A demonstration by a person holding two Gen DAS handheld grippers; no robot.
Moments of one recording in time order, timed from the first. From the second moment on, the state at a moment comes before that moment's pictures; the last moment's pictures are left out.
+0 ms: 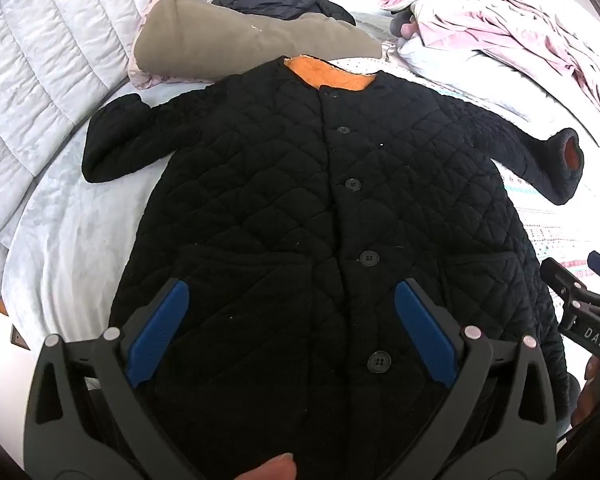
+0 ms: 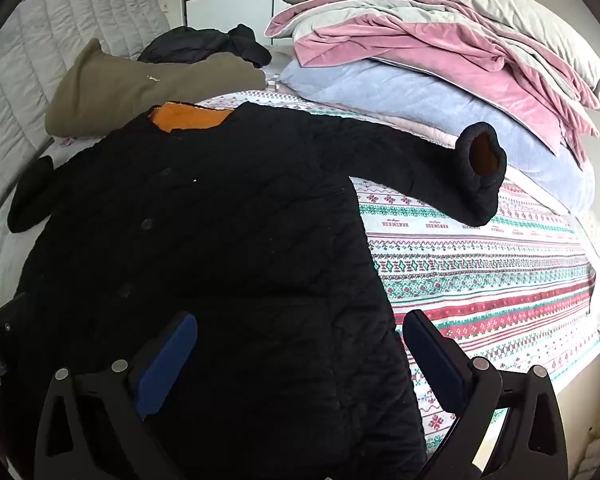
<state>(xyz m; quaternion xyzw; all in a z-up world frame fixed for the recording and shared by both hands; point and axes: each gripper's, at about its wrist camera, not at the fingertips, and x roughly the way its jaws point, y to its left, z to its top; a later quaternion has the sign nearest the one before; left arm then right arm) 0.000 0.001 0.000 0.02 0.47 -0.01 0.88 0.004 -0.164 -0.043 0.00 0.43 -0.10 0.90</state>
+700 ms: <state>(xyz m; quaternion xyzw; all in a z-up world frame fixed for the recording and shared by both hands) -0.002 0.004 0.002 0.01 0.47 -0.01 0.88 0.004 -0.164 -0.042 0.00 0.43 -0.10 0.90</state>
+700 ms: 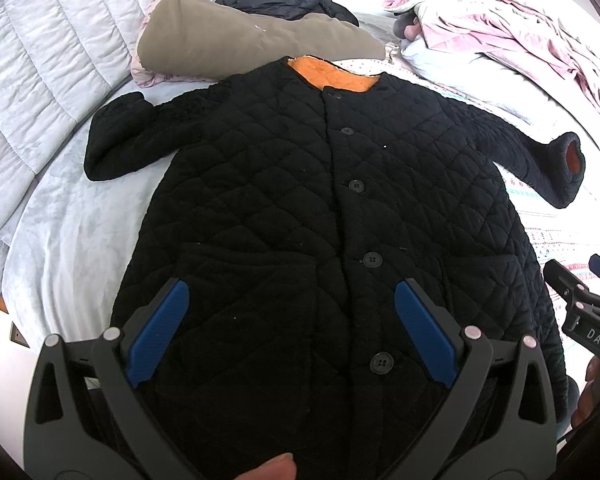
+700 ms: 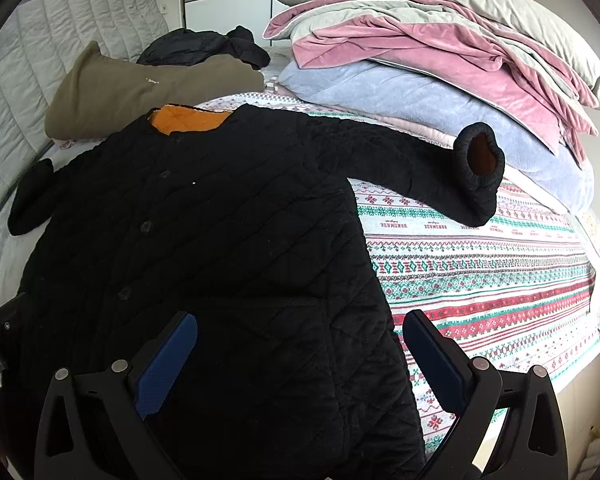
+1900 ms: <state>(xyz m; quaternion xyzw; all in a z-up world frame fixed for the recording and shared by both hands) 0.015 0.016 0.003 -0.01 0.45 -0.03 0.89 0.018 -0.180 -0.039 0.01 0.41 -0.09 0.91</state>
